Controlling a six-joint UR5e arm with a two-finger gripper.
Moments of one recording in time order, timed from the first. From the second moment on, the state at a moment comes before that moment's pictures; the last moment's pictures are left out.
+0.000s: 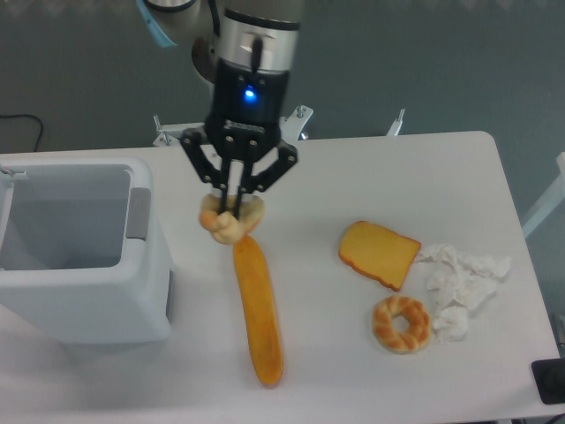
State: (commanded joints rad) arm 2.34 -1.62 -1.49 -1.08 1.16 0.35
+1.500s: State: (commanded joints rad) arm 2.10 -1.63 -1.52 -1.08 1.08 0.32
